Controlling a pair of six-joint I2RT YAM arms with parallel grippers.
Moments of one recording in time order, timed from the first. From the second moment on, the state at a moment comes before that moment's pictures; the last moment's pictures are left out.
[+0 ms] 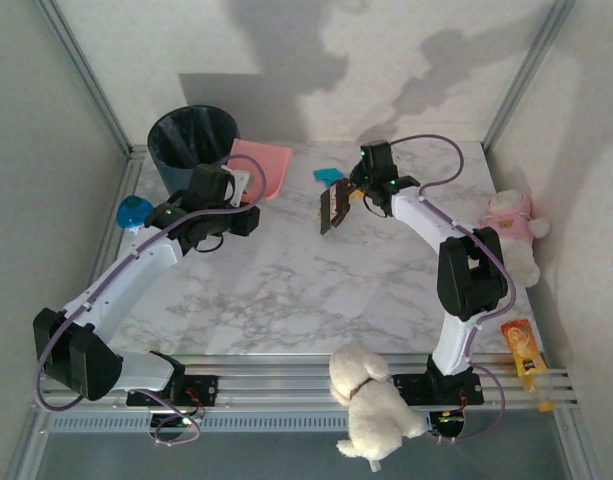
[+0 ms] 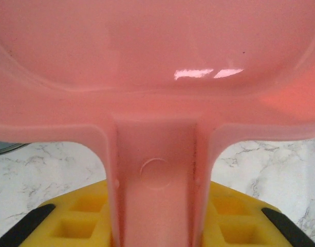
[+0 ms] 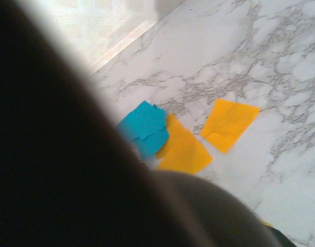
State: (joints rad) left arm -0.41 1.35 1.24 -0.68 0.09 -0.20; right arm 0.39 1.85 1.45 -0.27 0.16 0.84
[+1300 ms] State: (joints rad) left arm -0.43 1.39 1.24 -0.68 0.09 -0.21; right arm 0.26 2.27 1.88 -0.25 0.08 1.07
